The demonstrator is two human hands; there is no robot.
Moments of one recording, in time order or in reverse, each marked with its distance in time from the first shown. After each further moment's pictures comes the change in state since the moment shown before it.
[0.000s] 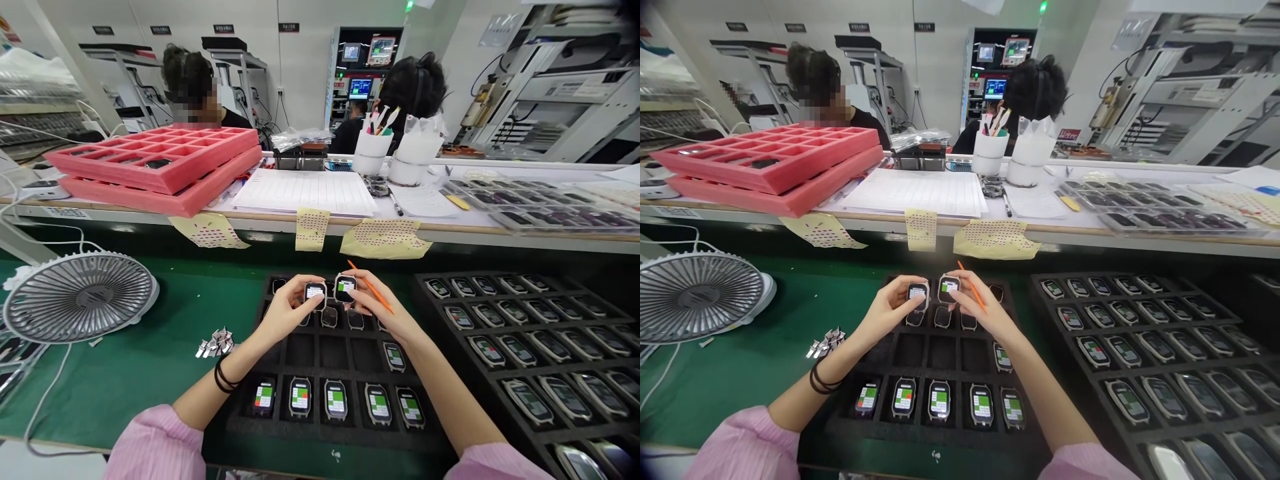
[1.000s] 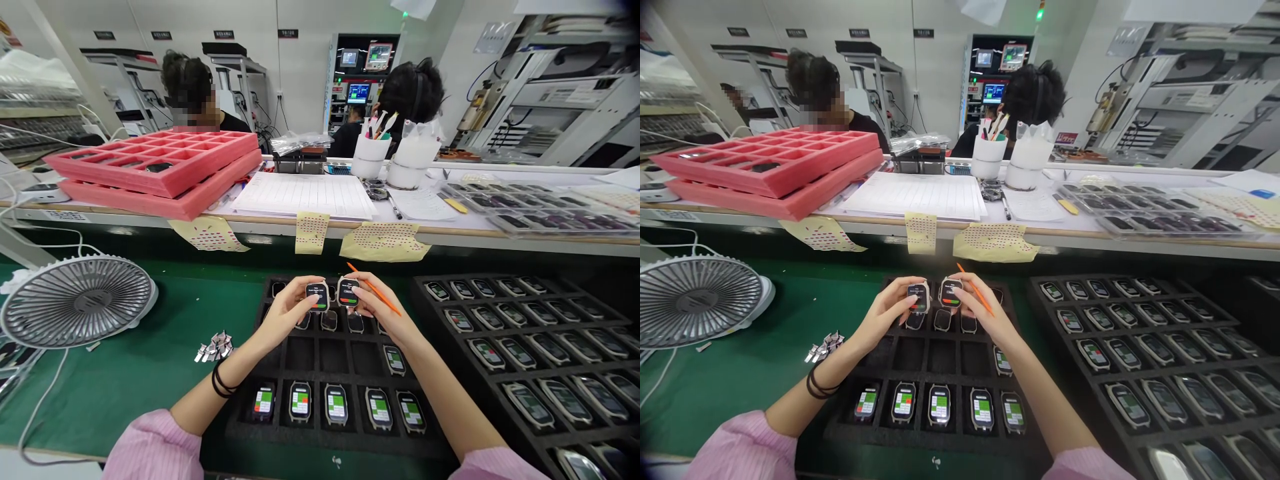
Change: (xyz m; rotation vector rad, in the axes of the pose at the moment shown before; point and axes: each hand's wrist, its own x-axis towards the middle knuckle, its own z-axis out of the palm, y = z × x) left_hand -0.002 0.007 -0.003 -0.121 -0.050 0.007; right_hand -0.001 -0.001 0.002 0.027 0.057 -0.011
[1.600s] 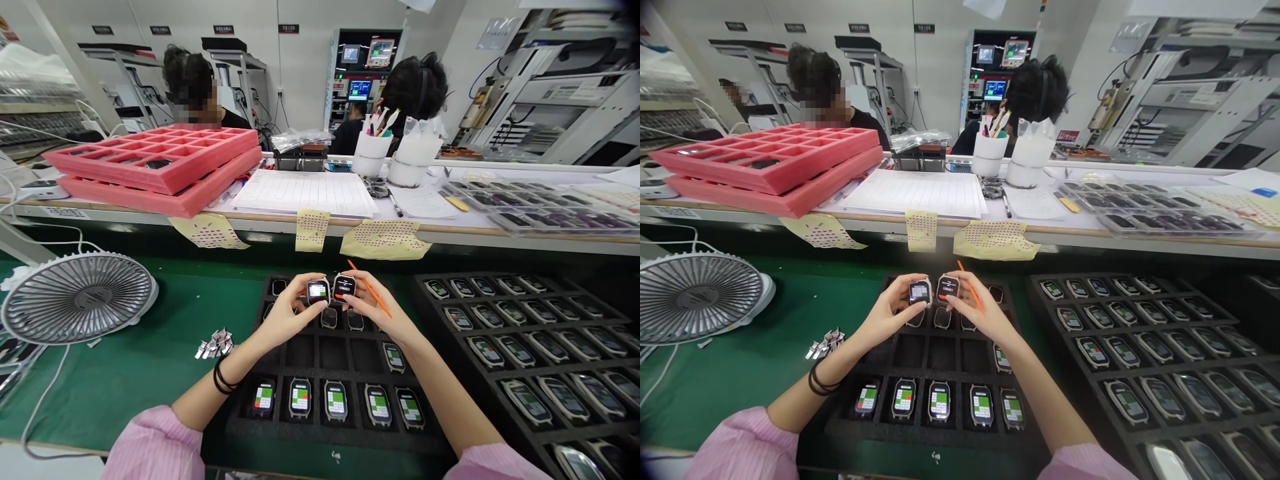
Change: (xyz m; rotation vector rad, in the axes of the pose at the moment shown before) left_hand -0.001 -0.003 0.003 0.152 -0.021 0.033; right_hand 0.001 0.001 0.001 -0.067 -0.068 -0.011
